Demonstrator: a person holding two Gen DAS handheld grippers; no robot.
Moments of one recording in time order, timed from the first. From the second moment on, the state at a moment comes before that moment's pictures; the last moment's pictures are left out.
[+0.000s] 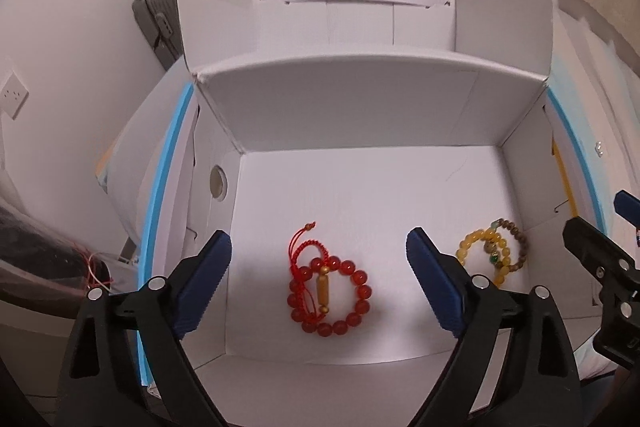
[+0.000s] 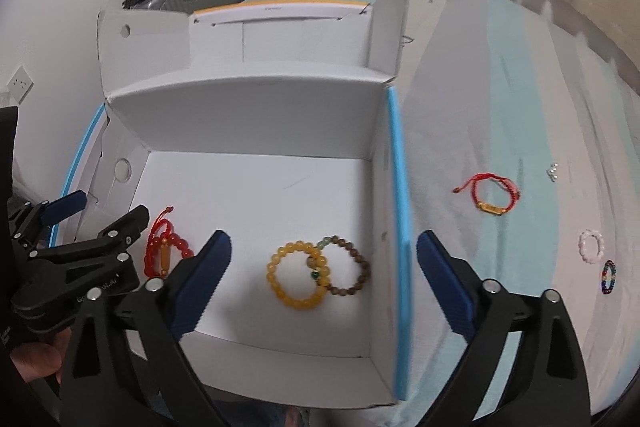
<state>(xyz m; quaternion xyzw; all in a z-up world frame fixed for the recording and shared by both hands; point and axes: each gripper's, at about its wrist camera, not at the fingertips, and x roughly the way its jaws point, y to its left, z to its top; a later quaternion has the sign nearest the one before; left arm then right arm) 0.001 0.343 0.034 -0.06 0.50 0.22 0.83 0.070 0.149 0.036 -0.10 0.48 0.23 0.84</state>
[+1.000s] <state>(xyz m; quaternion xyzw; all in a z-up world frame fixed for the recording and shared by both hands) 0.057 0.219 0.083 -0.02 0.44 0.15 0.89 0.093 -0.002 0.068 -0.07 0.44 0.16 0.88</state>
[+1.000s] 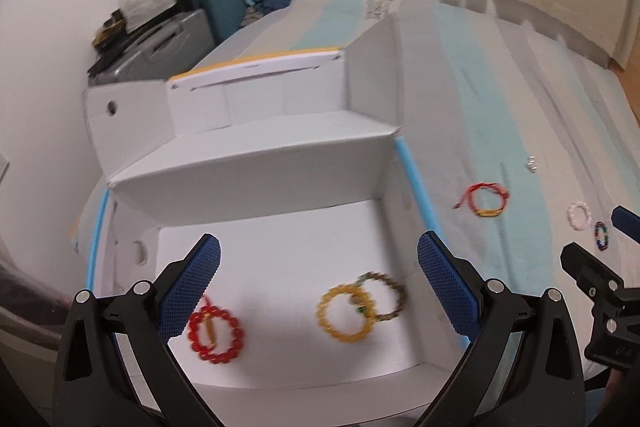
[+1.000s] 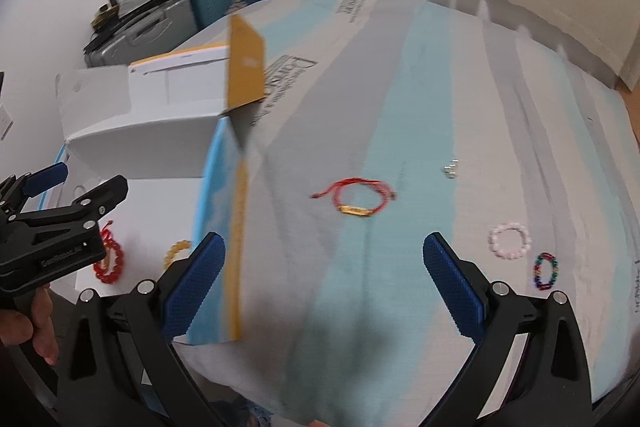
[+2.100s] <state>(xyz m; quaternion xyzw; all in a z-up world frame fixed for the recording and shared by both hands) 0.199 0.053 -0.008 0.00 0.51 0.03 0.86 0.258 -0.136 0.016 -0.02 0.52 0.11 0.84</state>
